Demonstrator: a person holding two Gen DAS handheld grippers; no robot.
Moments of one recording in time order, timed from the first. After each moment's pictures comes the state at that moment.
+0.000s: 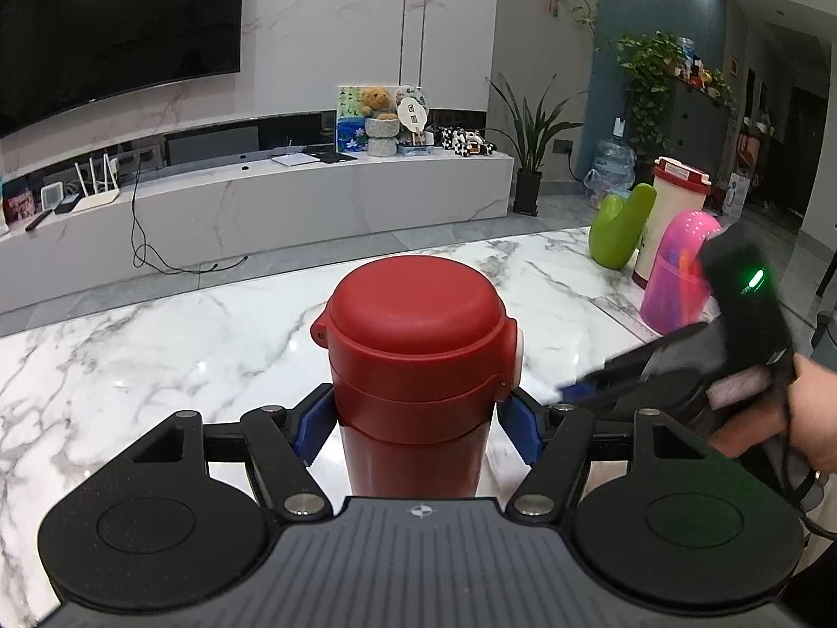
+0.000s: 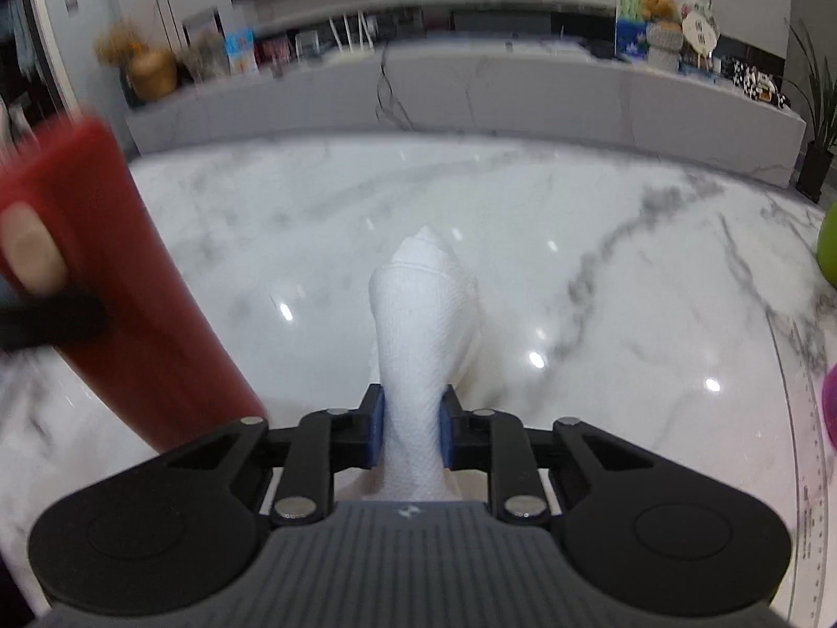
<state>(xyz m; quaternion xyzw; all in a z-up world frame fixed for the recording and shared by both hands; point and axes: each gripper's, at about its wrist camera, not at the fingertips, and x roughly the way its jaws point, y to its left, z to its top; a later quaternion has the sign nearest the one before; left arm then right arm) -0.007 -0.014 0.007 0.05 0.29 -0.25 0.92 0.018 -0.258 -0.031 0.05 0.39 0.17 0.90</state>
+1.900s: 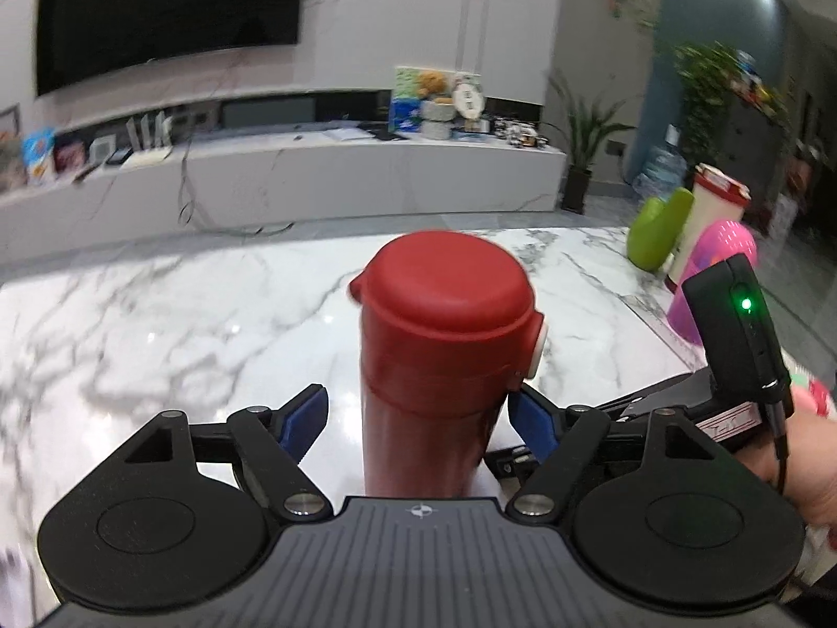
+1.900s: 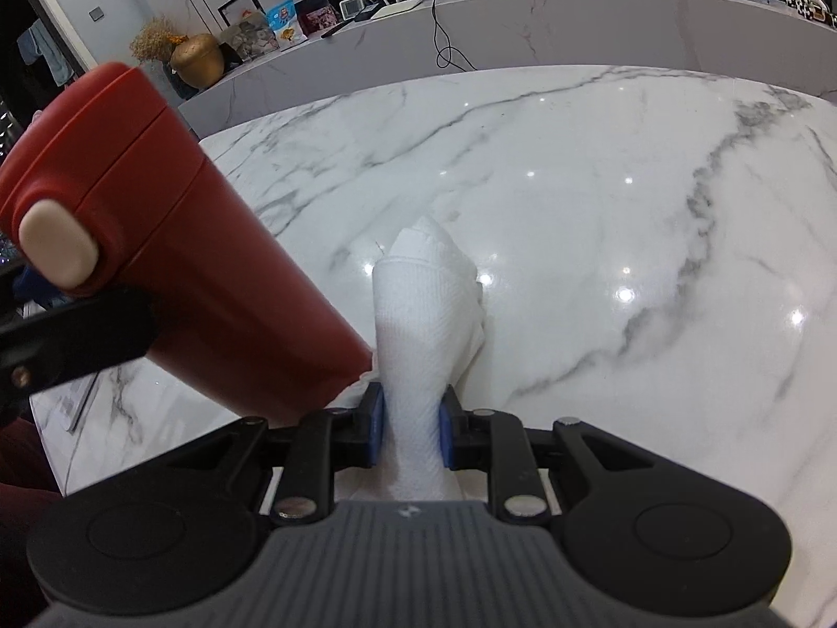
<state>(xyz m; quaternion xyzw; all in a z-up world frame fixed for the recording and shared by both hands) -0.027 -0.012 0.008 0.01 0.32 -0.18 0.93 0.026 -0.218 -0.076 0.09 0.47 0.23 0.85</state>
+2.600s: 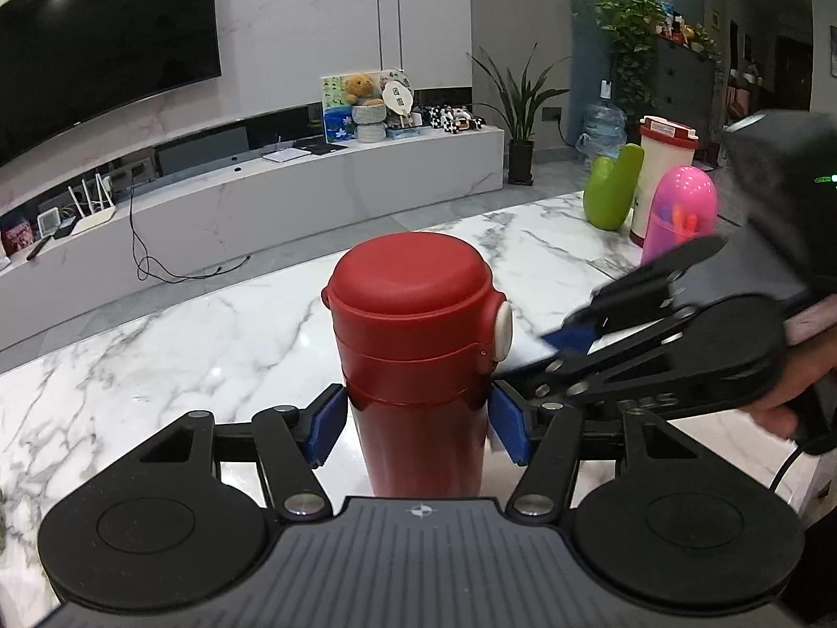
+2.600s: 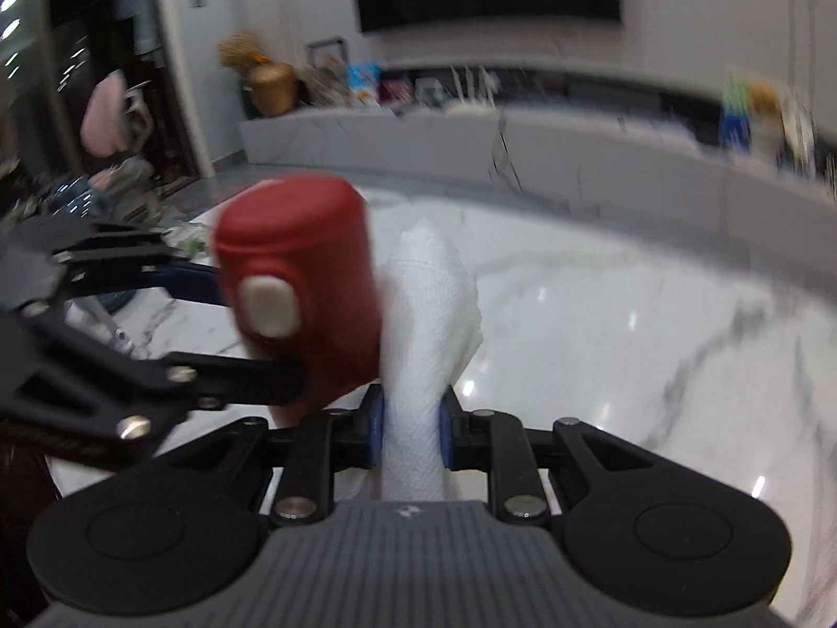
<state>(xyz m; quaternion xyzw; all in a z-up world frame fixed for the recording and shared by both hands) -0.009 -0.012 0.013 0.10 0.30 -0.26 0.91 -0.007 -0.211 -0.004 -0.05 0.32 0.28 0.90</state>
